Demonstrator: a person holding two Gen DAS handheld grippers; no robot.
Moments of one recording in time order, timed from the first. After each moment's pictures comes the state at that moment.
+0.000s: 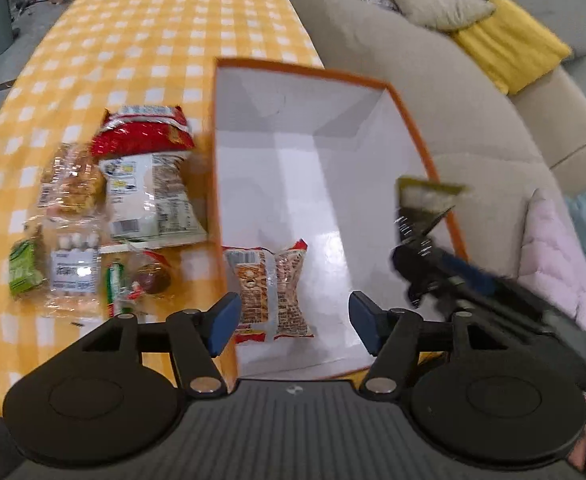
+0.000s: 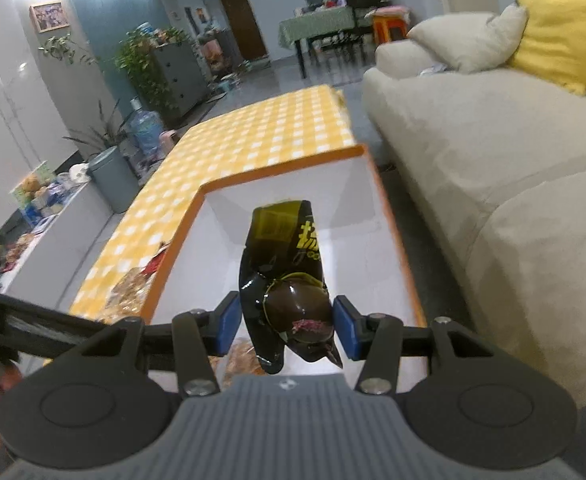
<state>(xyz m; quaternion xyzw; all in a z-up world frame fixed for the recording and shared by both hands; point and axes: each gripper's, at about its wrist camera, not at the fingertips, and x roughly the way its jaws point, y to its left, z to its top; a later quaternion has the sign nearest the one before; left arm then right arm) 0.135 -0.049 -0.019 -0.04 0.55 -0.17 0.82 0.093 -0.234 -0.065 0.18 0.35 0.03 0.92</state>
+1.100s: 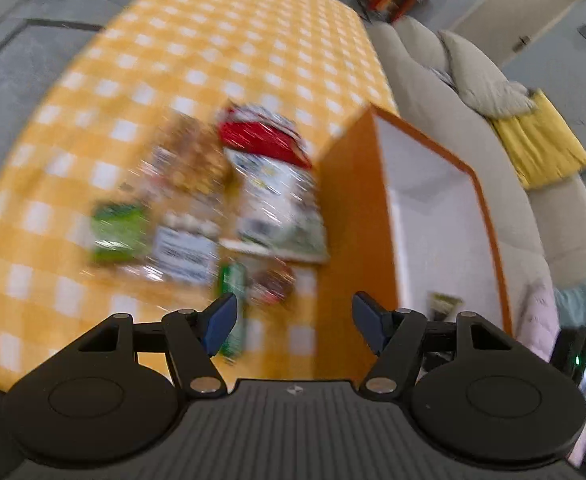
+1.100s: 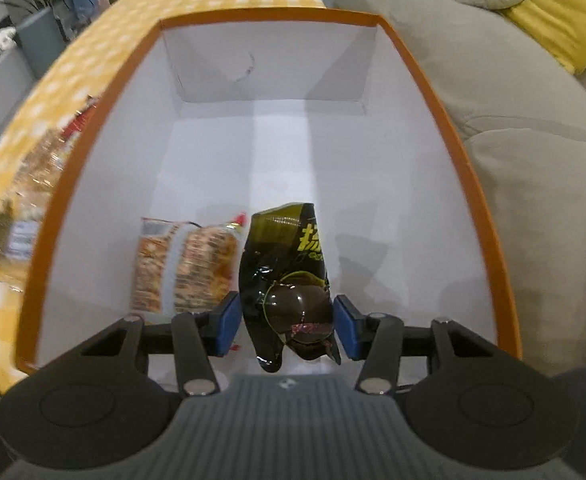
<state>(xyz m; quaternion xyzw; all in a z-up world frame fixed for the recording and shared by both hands) 0.143 0.092 -0.046 -0.18 0.52 -0.11 0.83 0.137 -0.171 -0.108 0.03 0.53 -0.07 0.84</state>
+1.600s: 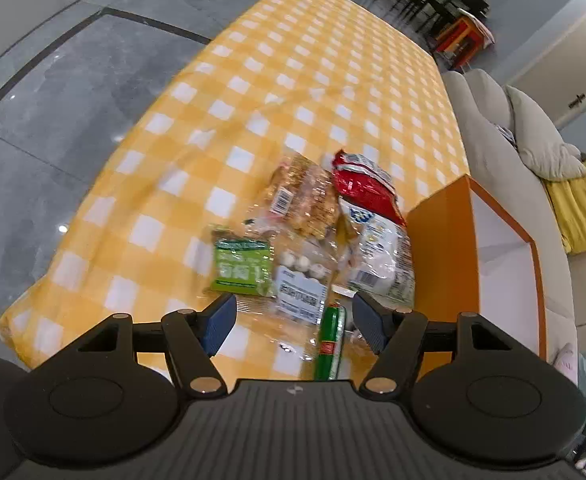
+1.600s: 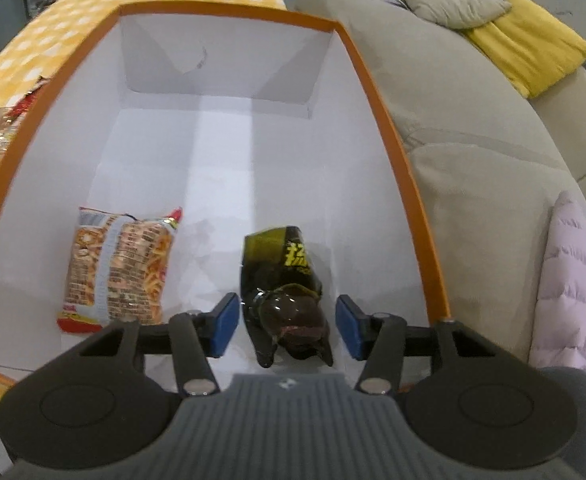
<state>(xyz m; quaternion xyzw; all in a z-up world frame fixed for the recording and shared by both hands) 0.146 0.168 -0.044 -0.22 0.51 -0.02 0.83 0.142 -0.168 -0.110 -0.03 0.53 -0.13 0.84</state>
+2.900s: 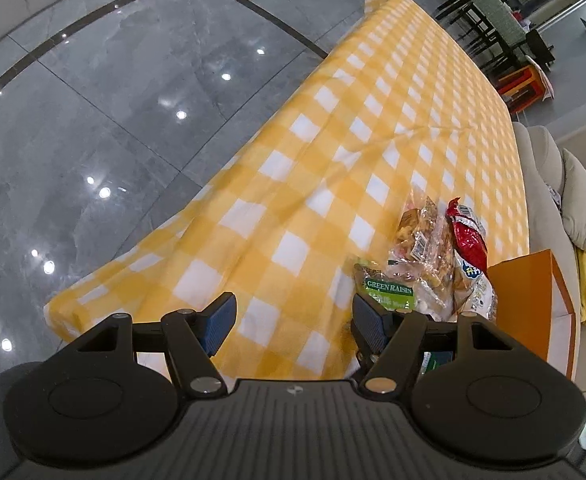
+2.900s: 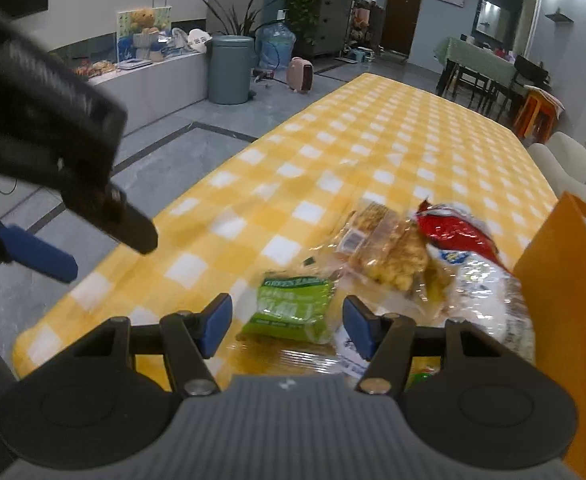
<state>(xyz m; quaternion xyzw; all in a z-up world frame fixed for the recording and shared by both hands) 0.142 0.284 -0.088 -0.30 0.52 0.05 0.80 0.173 0.122 -0.130 -0.10 0.36 0.15 0.92</state>
